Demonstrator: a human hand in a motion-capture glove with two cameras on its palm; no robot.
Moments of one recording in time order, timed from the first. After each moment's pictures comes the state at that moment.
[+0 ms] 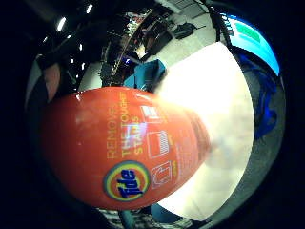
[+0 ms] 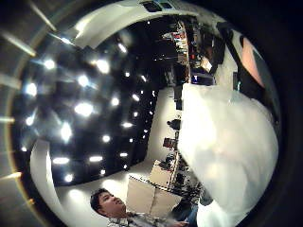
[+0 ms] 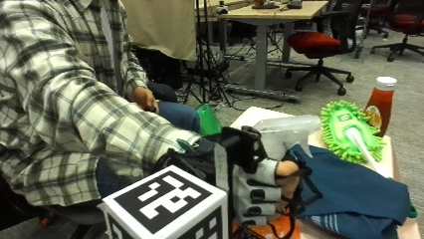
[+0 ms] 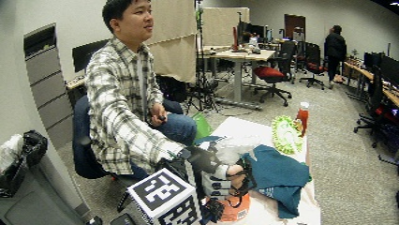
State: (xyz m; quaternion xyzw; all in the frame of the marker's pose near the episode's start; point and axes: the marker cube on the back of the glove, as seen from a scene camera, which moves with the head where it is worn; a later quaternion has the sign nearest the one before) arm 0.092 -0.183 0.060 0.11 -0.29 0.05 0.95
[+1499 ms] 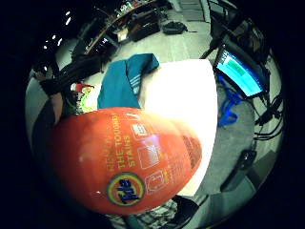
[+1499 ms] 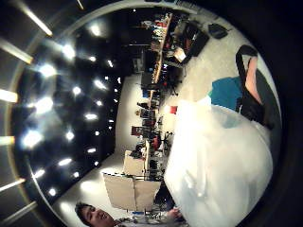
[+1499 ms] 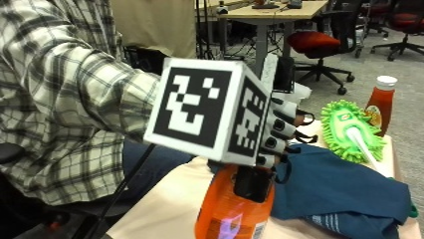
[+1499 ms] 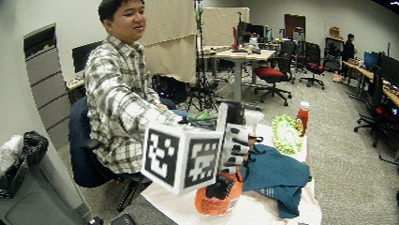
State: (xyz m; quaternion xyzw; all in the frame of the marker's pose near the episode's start) arm 0.020 -0.183 0.070 0.00 -0.06 0.03 1.00
